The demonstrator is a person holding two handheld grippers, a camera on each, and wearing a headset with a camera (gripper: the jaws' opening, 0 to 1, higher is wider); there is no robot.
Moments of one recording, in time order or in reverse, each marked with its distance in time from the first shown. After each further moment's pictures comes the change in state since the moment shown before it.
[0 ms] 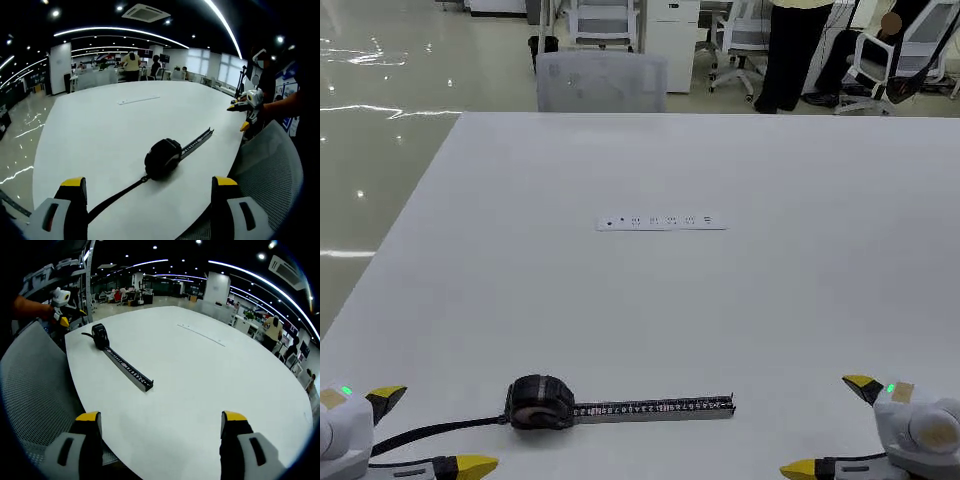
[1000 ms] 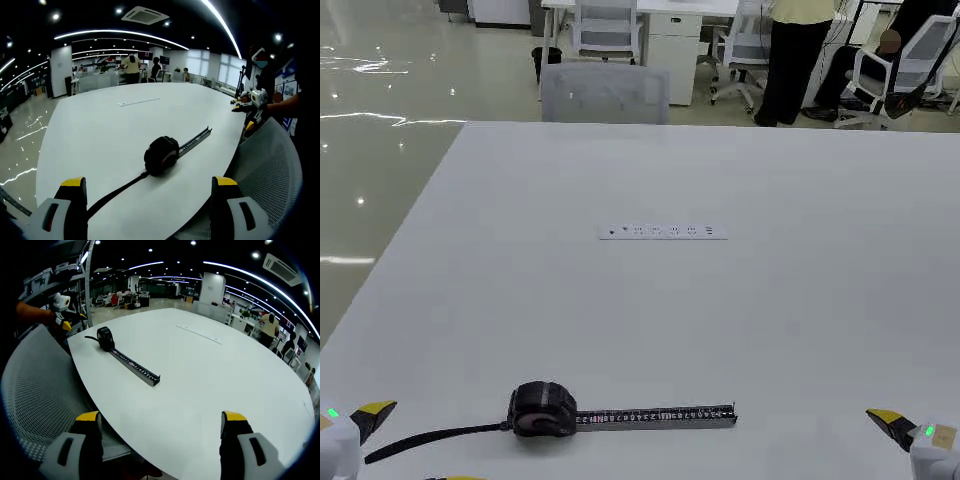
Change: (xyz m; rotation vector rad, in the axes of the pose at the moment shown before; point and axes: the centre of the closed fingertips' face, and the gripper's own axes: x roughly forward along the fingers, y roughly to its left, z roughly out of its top) left arm -0.013 -0.002 -0.004 0.011 -0.025 0.007; right arm -0.023 0.013 -0.009 0.043 -0.018 -0.014
